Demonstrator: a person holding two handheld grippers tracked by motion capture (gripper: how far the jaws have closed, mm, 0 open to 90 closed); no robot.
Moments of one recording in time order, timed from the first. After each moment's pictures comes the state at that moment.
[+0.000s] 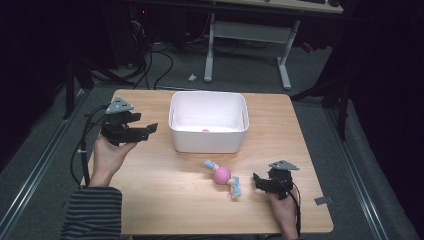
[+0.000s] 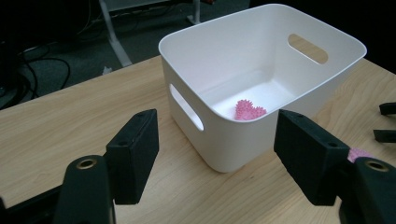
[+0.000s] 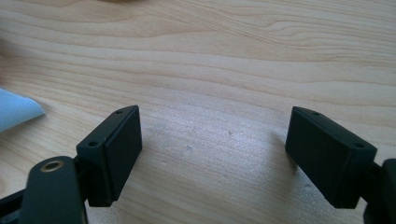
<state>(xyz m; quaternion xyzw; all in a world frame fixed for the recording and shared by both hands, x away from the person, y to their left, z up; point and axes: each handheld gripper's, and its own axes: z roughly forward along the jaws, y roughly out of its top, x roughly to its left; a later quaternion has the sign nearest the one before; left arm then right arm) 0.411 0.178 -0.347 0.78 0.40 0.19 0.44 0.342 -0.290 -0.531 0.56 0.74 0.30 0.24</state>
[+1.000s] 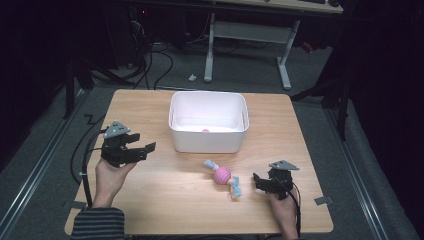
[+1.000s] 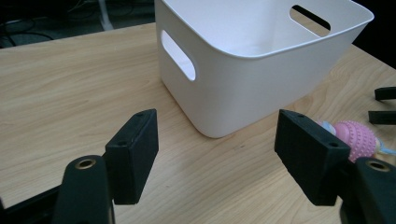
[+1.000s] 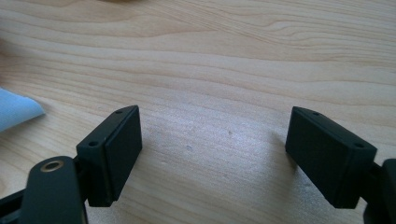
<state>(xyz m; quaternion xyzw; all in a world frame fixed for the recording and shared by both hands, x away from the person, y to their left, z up) 0.387 0.187 -0.404 0.77 0.42 0.16 0.45 0.342 -0.290 -0.531 0.56 0.73 0.30 0.24</state>
